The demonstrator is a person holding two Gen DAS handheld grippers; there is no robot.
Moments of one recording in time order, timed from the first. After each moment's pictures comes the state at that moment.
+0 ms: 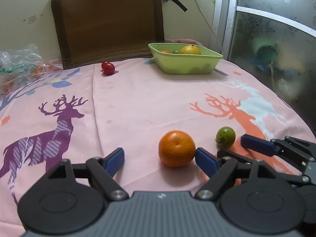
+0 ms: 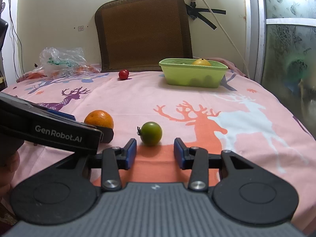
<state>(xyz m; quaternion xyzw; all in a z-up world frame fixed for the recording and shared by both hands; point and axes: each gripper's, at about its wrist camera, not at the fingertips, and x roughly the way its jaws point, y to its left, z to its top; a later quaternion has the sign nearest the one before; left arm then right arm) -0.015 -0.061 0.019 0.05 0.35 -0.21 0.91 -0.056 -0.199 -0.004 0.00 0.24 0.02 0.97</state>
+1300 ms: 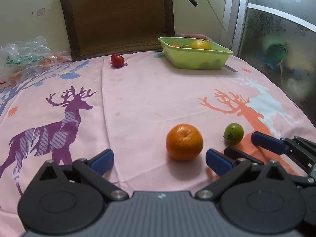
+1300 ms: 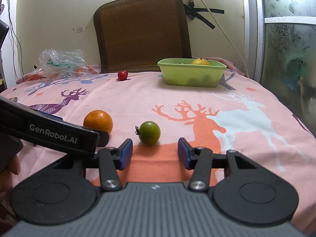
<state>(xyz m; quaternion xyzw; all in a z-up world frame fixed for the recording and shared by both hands) -0.014 -0.057 0.018 0.04 0.37 -0.19 0.91 -0.057 -0.201 -0.005 0.00 0.24 0.02 0.97</state>
